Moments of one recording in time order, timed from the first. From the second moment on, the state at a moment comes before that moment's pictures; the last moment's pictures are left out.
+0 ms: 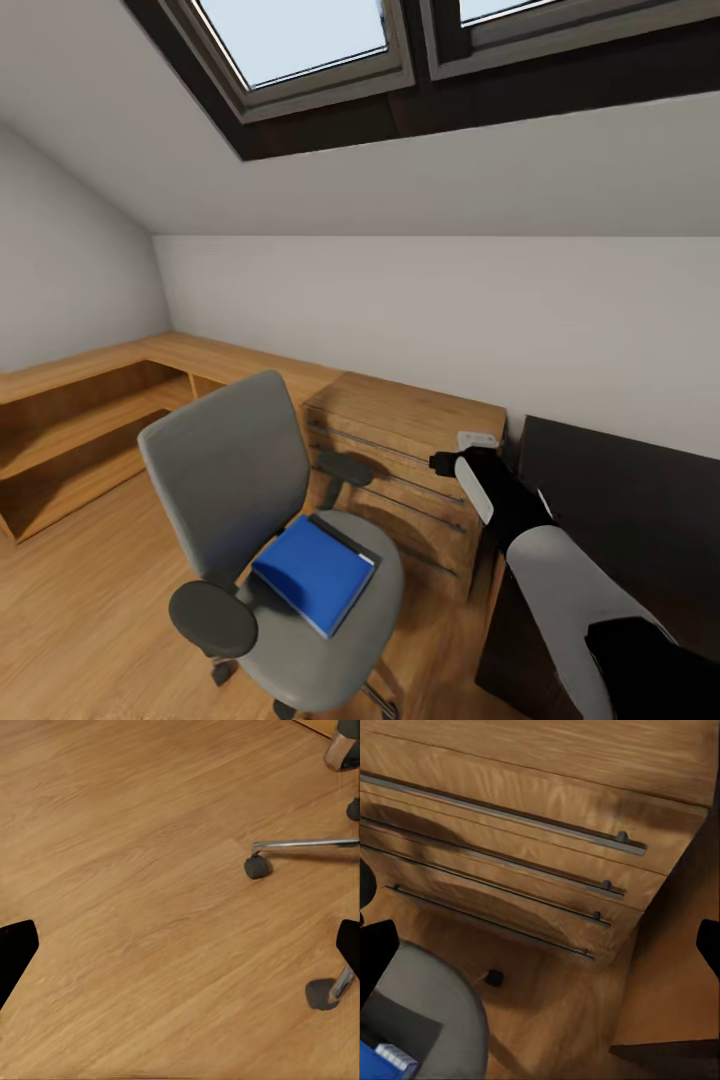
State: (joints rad) left arm -0.04 0.04 0.48 -0.02 -0.05 -0.98 0.09; right arm -0.91 0.05 0.11 -0.67 -0.28 0.59 -0.30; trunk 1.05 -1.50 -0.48
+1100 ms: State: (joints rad) left arm -0.04 0.04 0.51 -0.02 -0.03 -0.97 0.09; right arm -0.88 0.12 0.22 -0.67 -0.28 0.60 -0.31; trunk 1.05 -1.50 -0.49
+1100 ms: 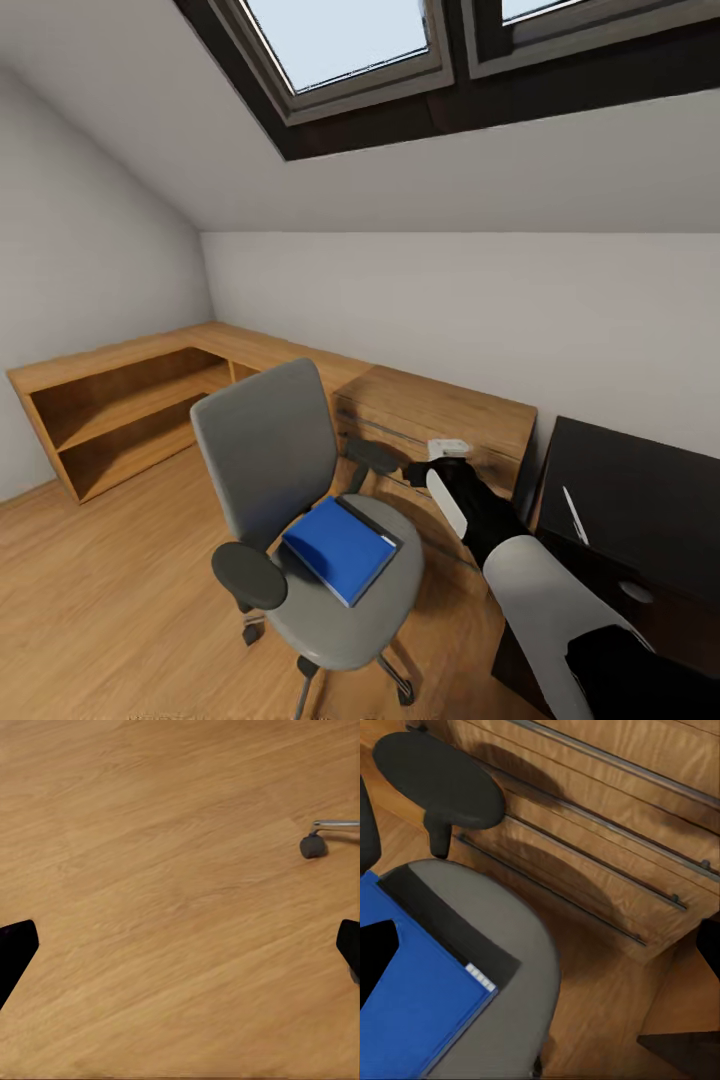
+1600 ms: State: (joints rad) left arm -0.04 0.04 0.52 -0.02 0.02 -0.97 0.09; right arm -0.88 0.12 0.23 -0.67 -0.28 0.60 -0.31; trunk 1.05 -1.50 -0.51
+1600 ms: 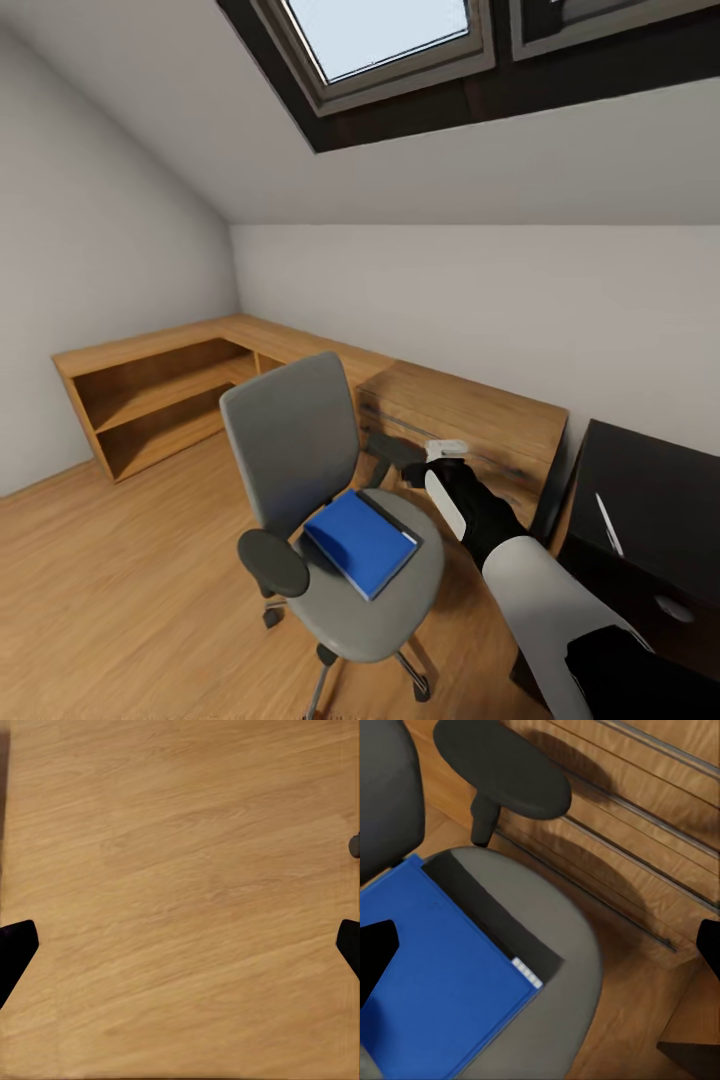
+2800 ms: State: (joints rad) left arm -0.04 0.04 0.52 -0.15 0.09 -0.96 0.10; right arm -0.88 0.07 0.23 -0.67 -0.28 0.60 -0.18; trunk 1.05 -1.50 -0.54
